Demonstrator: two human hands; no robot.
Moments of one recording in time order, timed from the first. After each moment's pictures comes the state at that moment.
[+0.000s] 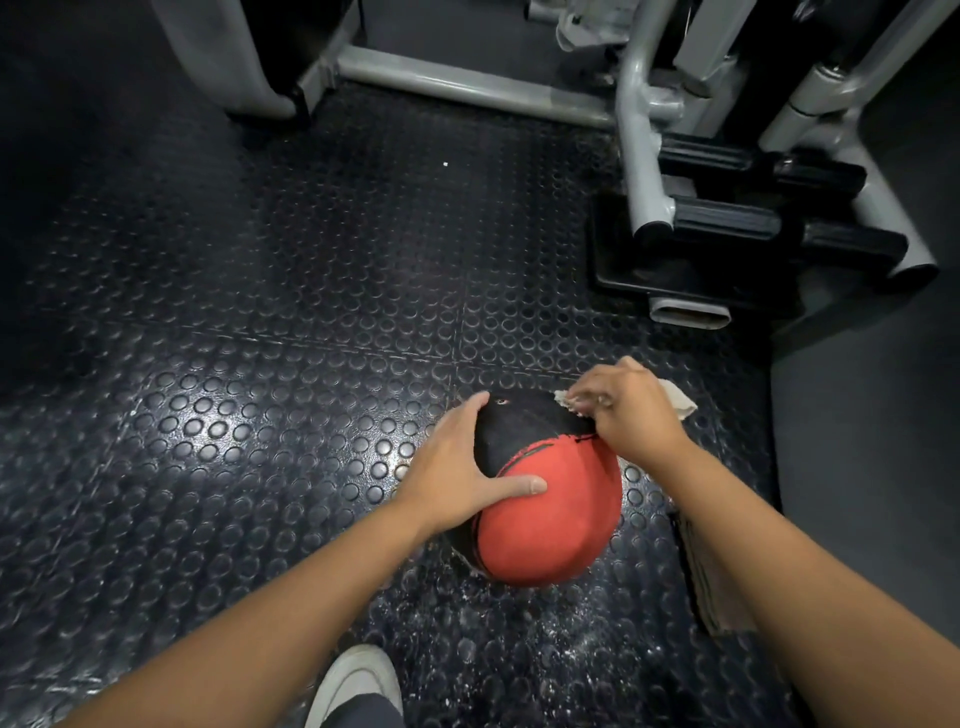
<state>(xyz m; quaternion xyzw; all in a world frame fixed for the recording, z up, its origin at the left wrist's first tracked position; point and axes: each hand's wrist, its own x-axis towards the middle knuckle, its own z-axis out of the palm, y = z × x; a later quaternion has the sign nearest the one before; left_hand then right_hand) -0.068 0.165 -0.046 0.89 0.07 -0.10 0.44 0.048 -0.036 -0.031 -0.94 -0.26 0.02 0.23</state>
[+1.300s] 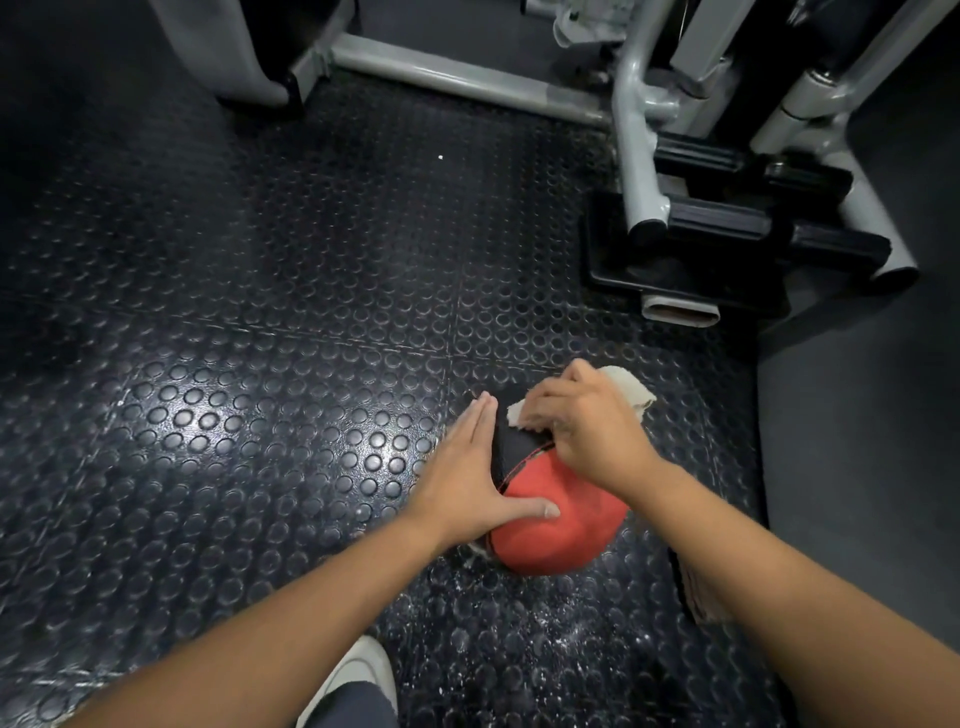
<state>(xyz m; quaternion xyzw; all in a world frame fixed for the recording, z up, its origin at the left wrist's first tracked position) -0.079 0.149 -0.052 0.92 0.03 -0.10 0.39 0.010 -0.003 -0.010 -0.89 -0.42 -0.01 0.17</state>
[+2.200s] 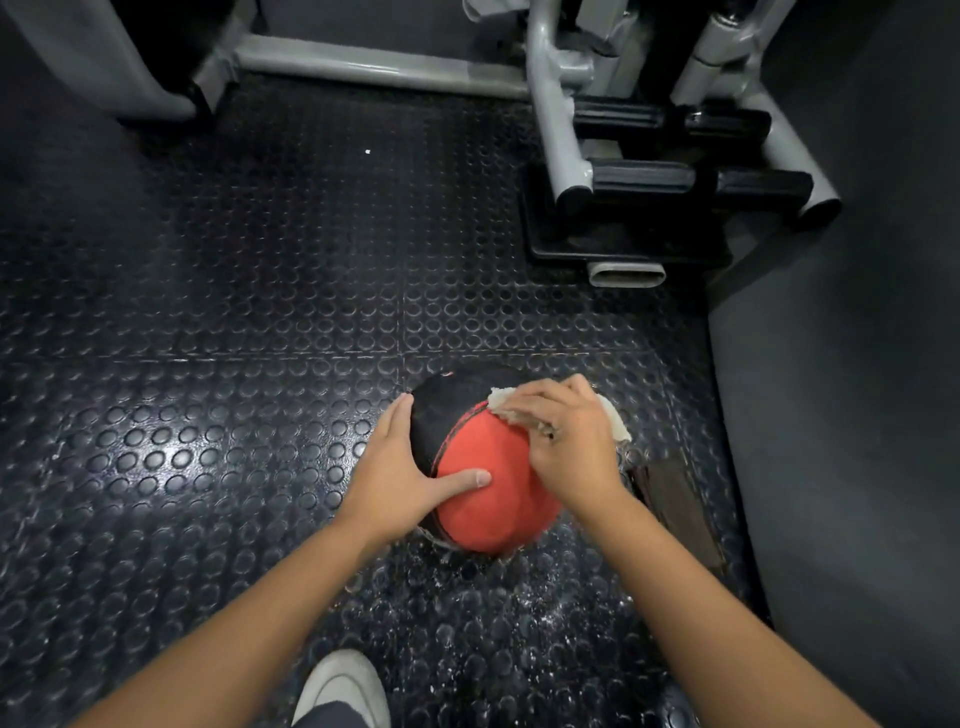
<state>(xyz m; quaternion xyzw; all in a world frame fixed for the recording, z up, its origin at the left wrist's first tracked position) -0.078 0.161 -0.054 0.89 0.10 -0.11 0.43 -0.029 -0.032 -0.035 -0.93 -0.19 -0.09 0.31</state>
